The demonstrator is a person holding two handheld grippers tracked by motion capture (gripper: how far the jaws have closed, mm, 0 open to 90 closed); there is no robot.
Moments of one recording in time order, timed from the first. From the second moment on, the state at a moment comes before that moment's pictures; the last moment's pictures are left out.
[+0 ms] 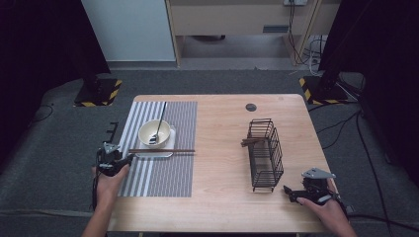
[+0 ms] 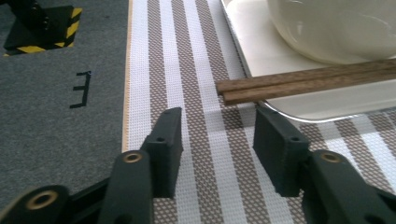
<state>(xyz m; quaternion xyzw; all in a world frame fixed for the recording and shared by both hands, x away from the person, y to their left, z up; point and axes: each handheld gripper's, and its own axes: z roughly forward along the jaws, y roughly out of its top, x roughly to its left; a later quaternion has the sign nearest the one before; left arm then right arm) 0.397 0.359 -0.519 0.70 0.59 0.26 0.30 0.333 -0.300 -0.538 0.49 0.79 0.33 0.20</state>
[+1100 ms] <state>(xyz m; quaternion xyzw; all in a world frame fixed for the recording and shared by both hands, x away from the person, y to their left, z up) 0.382 0.271 -0.492 0.78 0.49 0.19 0.35 0.333 -0.300 -0.538 0.49 0.79 0.33 0.20</state>
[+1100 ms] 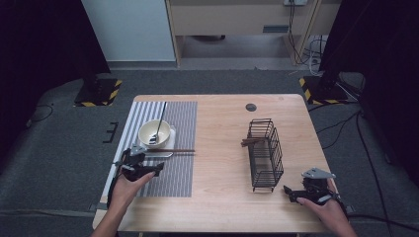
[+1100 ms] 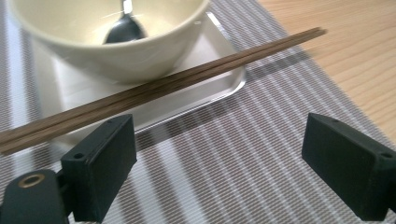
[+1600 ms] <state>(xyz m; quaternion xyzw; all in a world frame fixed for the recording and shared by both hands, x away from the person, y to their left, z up) 0.382 0.211 -0.488 0.81 0.44 0.16 0.35 0.333 -0.300 -0.539 0.49 0.79 0.33 0.20</state>
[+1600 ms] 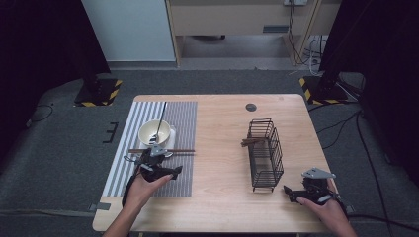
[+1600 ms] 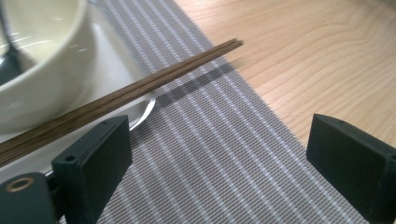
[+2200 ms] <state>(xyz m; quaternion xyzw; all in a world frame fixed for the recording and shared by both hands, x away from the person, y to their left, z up) 0.374 0.157 -0.496 0.84 0.40 0.13 0.35 0.333 -0.300 -0.538 0.49 0.79 0.33 0.20</state>
